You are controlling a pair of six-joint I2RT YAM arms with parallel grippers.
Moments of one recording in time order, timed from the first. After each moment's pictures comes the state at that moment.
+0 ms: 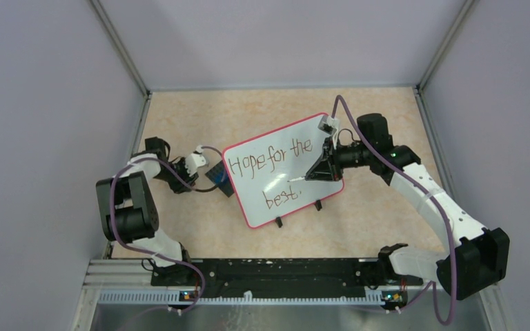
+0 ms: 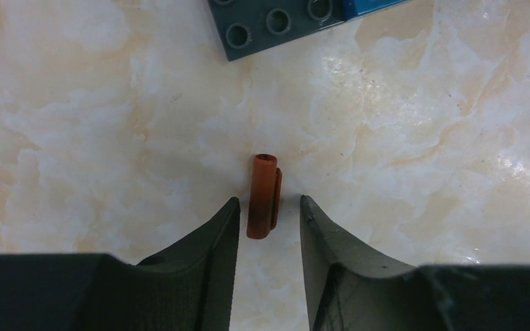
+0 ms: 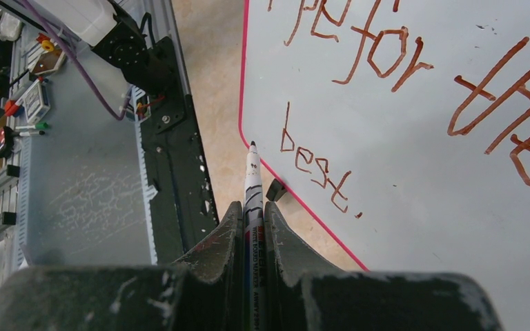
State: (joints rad) left arm 0.24 1.63 0.92 -0.64 0.48 1.26; right arm 0.39 1.19 1.04 -0.52 -0.95 -0.10
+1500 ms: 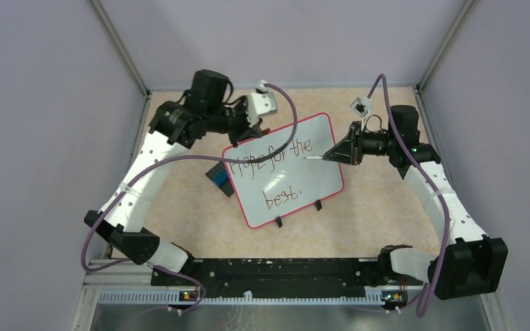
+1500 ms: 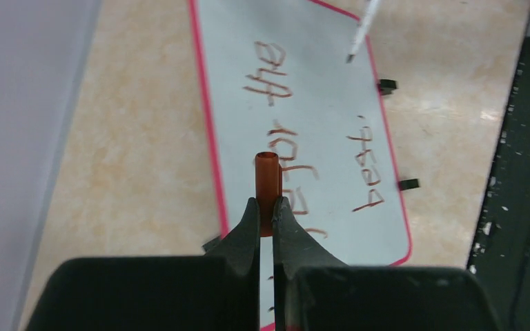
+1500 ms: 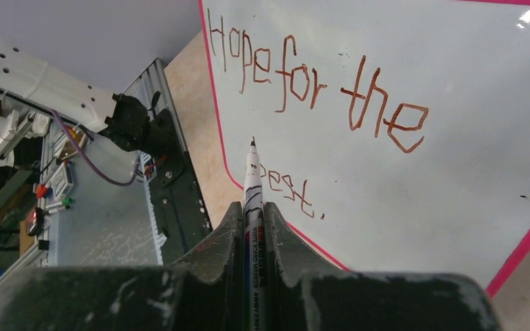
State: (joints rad) left arm -0.48 1.46 1.86 -1.04 0.50 0.63; right arm 0.15 1.18 1.04 -0.42 -1.08 0.06
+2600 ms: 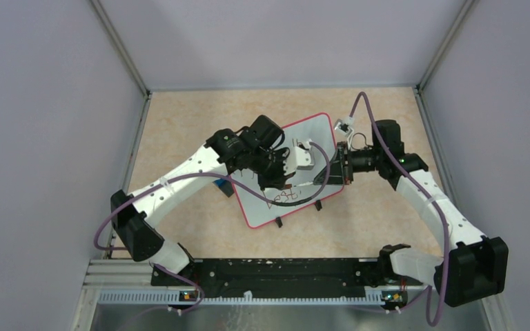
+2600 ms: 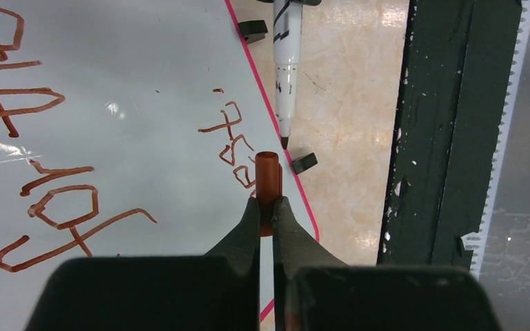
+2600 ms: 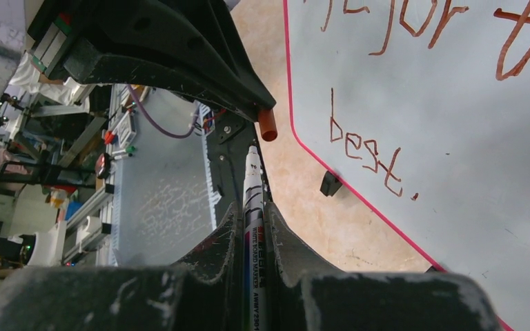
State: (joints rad) left arm -0.85 1.53 1.54 -0.99 0.42 0.52; right arm 0.26 1.14 0.92 -0.46 -1.17 0.06
